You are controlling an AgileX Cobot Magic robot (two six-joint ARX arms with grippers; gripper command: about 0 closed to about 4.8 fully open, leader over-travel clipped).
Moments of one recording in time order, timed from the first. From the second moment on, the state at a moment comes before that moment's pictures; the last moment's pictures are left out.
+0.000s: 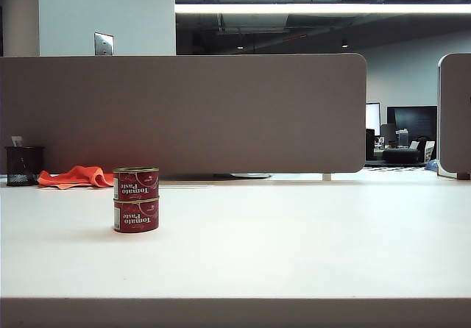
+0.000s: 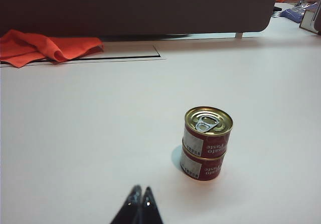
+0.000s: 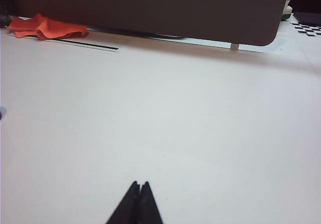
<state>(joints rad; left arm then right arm) -0.35 0.19 0.00 0.11 -0.06 -0.04 0.58 0.17 0.01 0.08 0.34 -0.03</state>
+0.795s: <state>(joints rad) -0.35 0.00 0.00 -0.13 -0.05 -0.04 0.58 0.15 0.01 0.07 0.34 -0.03</state>
